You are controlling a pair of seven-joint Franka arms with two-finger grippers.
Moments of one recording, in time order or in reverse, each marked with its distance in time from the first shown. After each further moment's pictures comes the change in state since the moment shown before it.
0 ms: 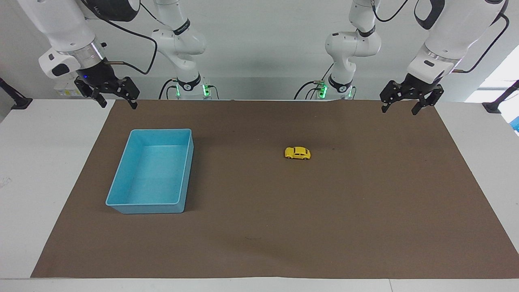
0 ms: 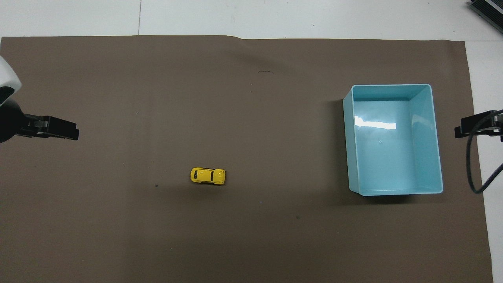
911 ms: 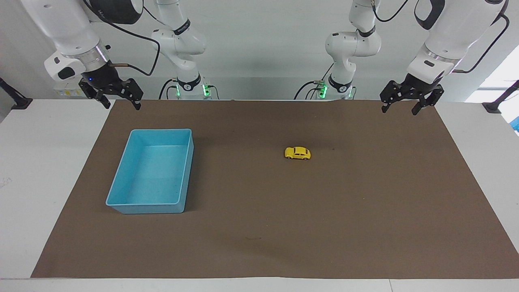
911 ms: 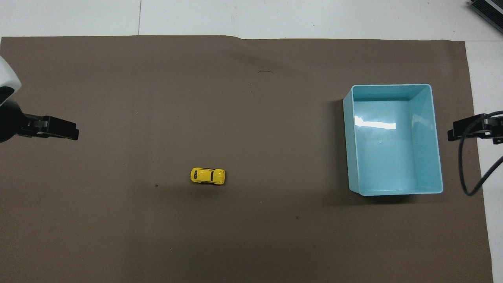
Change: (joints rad) left arm 0.000 0.000 0.000 -0.001 0.000 0.000 0.000; right arm 0.005 -0.004 0.000 -0.019 0.000 0.000 -0.001
